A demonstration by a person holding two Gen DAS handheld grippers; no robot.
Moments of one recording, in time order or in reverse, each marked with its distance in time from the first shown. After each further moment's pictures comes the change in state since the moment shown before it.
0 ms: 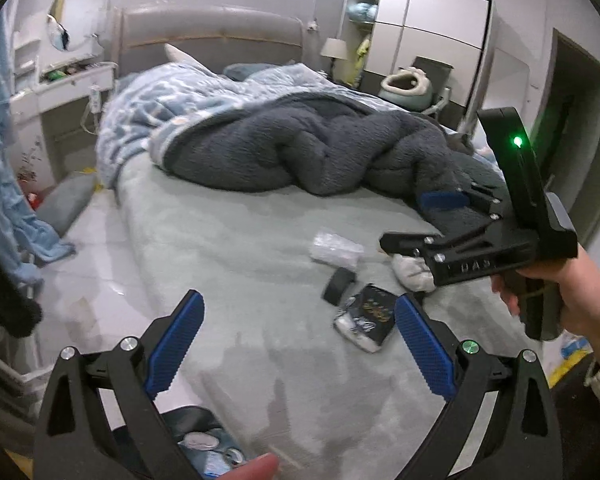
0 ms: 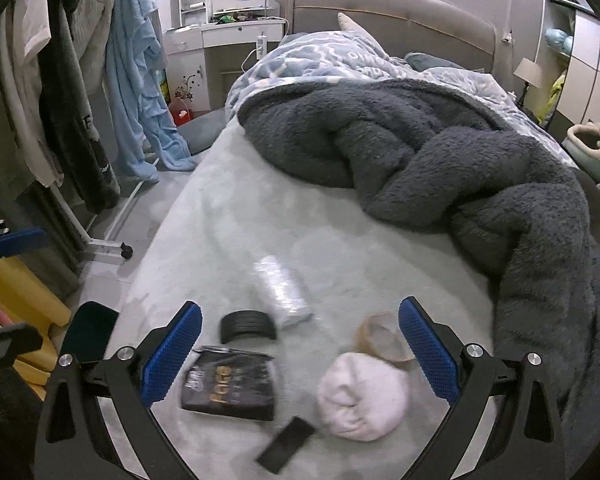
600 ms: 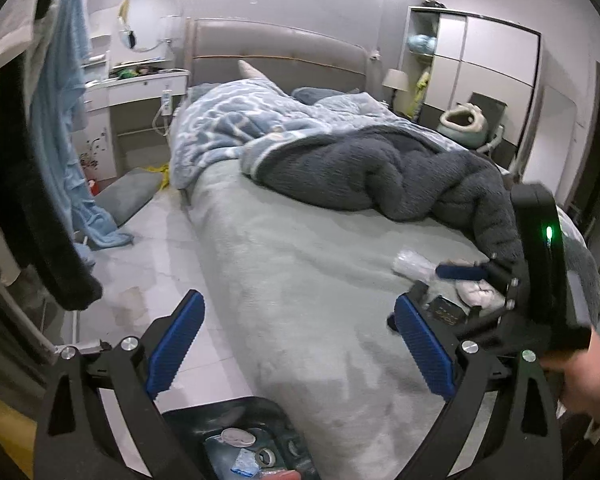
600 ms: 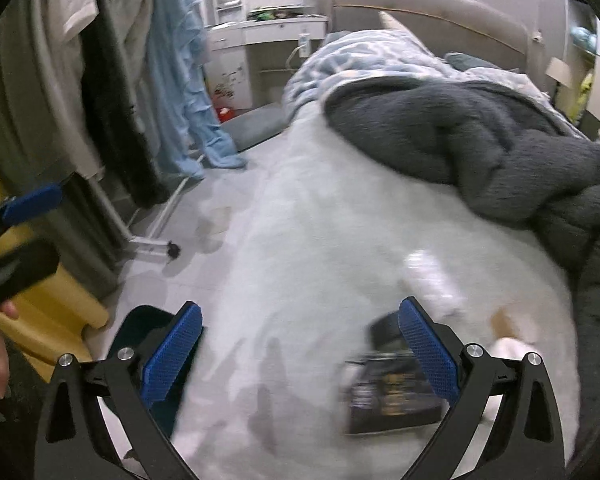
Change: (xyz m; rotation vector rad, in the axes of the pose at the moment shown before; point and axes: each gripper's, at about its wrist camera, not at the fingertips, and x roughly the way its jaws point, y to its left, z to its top) left arm -0.064 0.052 -0.024 -0.117 -0.108 0.206; right arm 0.021 0.091 -0.004 -0.003 -0.009 0.118
